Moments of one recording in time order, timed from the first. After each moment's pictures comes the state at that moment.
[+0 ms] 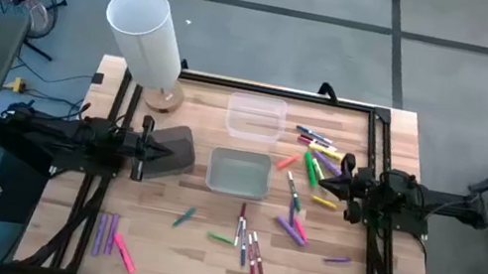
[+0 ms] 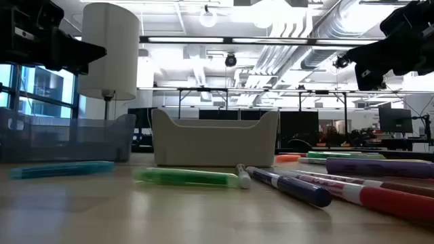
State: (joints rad) left arm -0.15 0.01 0.01 0.03 -0.19 0.13; right arm 0.02 0.01 0.01 0.02 -0.03 0.18
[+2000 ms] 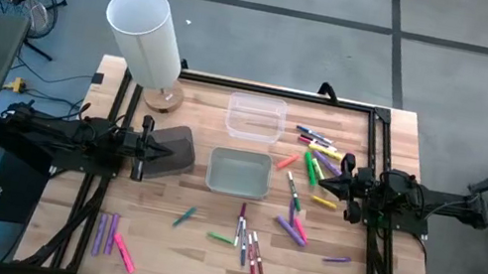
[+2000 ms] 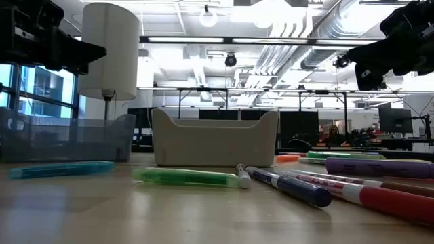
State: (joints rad) left arm -0.15 0.01 0.01 0.04 -0.19 0.13; right arm 0.02 0.01 0.01 0.02 -0.03 0.18
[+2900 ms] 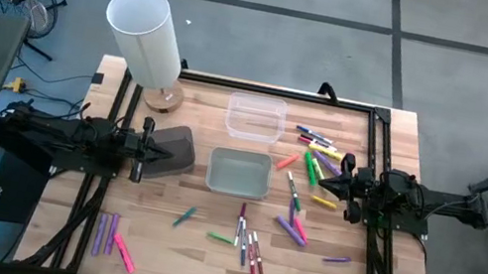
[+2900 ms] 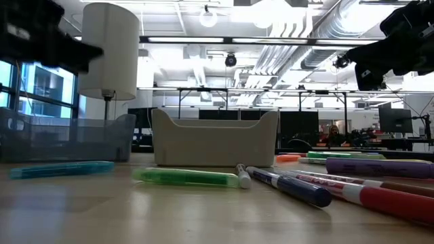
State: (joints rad) left arm -0.17 0.05 0.09 -0.03 -0.17 0.13; right arm 0.02 0.01 0.01 0.02 -0.03 0.18
